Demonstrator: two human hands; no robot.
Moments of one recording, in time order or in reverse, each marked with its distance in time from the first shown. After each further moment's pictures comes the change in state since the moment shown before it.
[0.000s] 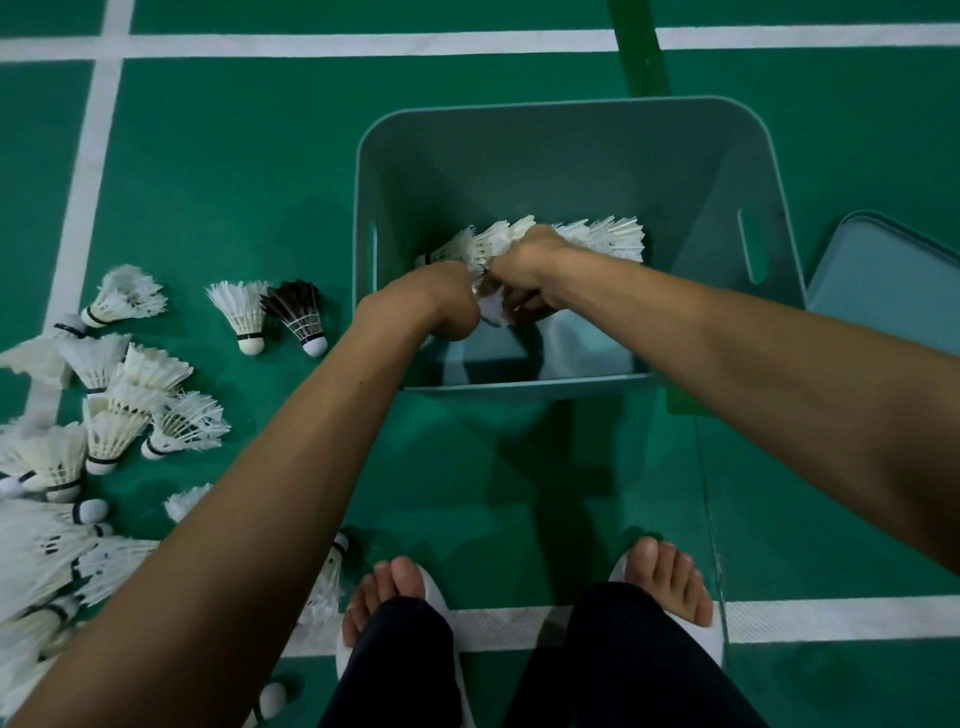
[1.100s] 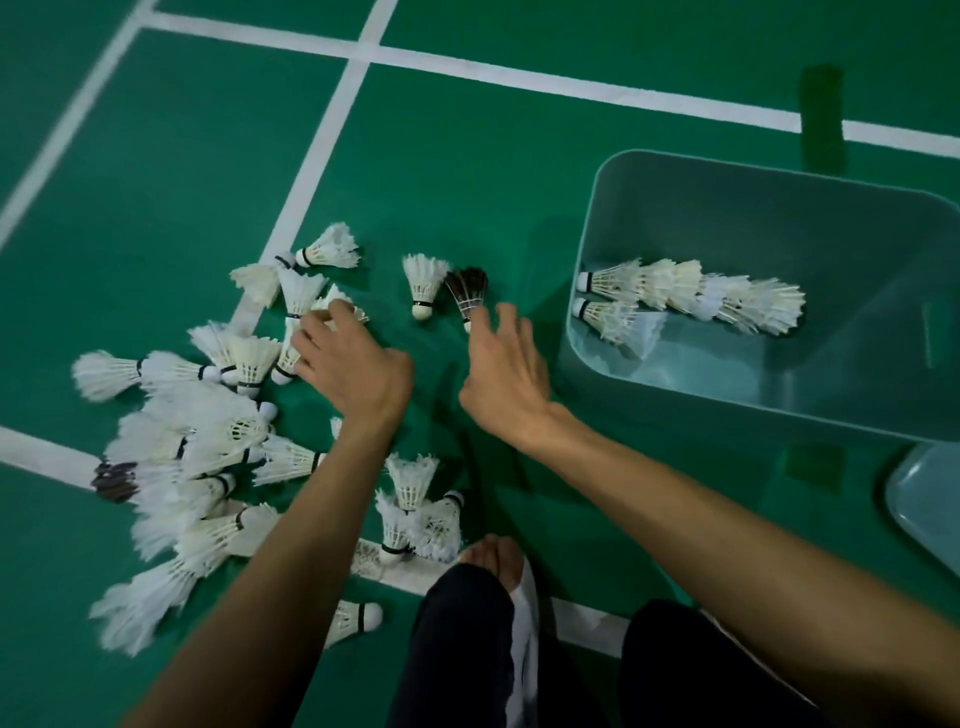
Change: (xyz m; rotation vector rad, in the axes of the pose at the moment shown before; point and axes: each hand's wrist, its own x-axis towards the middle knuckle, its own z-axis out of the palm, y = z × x) left_hand -0.080 -0.204 0.086 -0.410 0.937 -0.722; right_hand -0.121 -0.021 0.177 -0.626 0.068 -0.686
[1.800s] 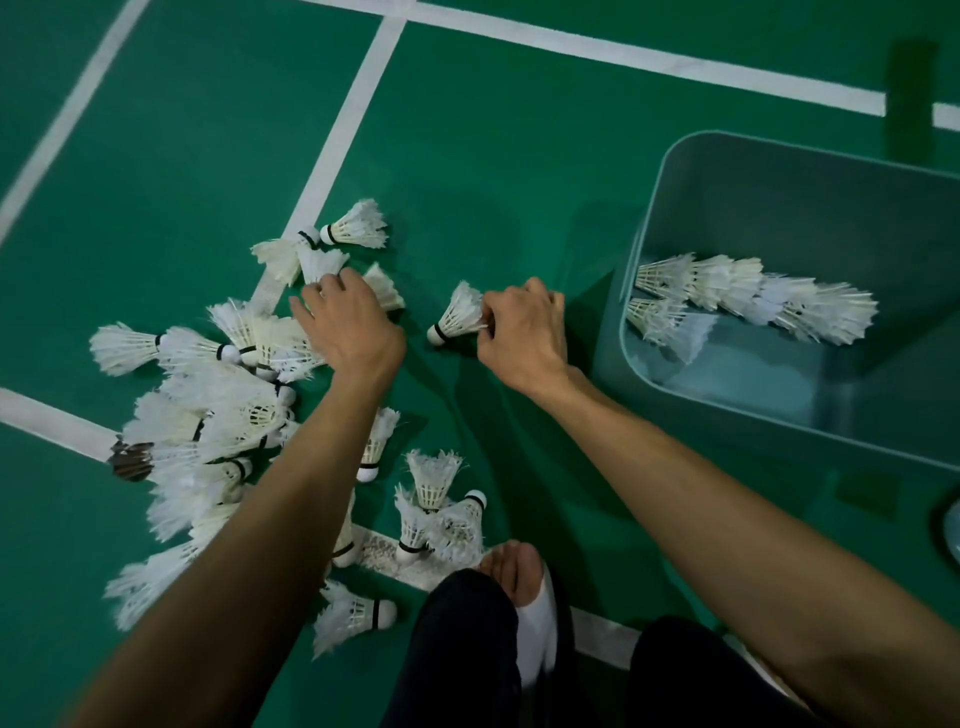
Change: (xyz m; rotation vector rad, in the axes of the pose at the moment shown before) left_hand 0.065 -0.020 0.017 0.377 -0.104 0.103; right_hand 0.072 0.010 0.033 -0.116 0.183 -0.113
